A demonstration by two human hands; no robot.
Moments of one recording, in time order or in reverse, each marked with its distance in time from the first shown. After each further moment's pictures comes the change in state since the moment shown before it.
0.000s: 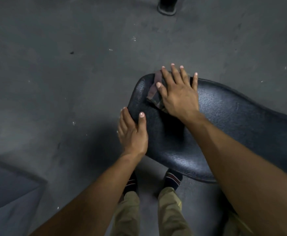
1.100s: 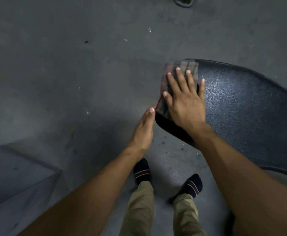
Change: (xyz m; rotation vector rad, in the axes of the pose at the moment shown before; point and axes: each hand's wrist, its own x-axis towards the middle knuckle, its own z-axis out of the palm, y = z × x) left_hand 0.000 -0.068 -0.084 -0.432 -0.409 0.065; right_hand -0.064 -0.096 0.040 -0.081 0.038 -0.019
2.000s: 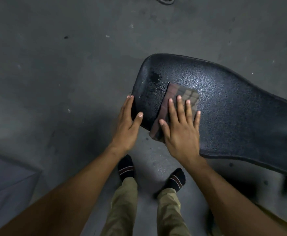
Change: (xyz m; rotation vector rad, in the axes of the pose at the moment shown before) left_hand 0.002 -0.018 0.033 0.389 0.093 0.209; right_hand -0.114 0.064 0.007 0.029 -0.038 0.089
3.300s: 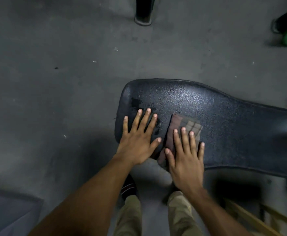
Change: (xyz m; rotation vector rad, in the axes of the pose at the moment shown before) left_hand 0.035 0.055 0.046 1.034 -0.277 0.344; right_hand -0.045 0.043 0.005 -0.021 0.037 0.212
